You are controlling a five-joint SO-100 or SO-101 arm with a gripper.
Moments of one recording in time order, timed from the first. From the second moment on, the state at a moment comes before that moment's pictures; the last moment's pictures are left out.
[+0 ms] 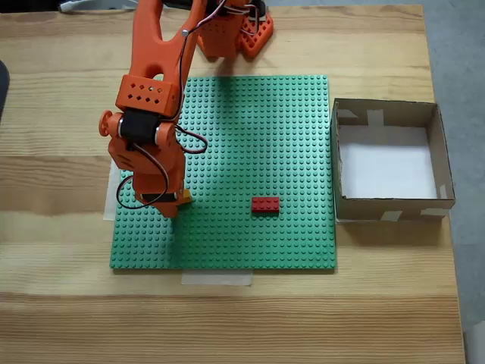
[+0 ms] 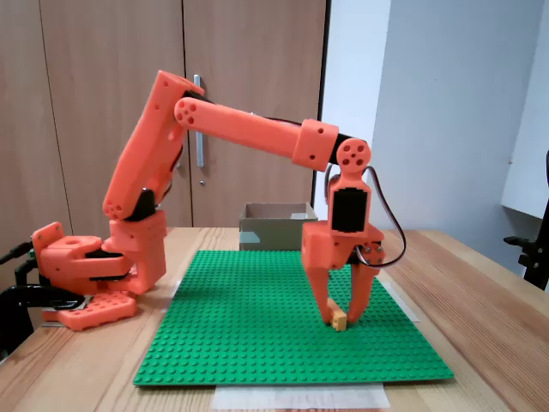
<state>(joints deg) 12.1 62.5 74.3 75.8 -14.0</state>
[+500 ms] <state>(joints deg) 12.1 62.5 74.3 76.3 -14.2</state>
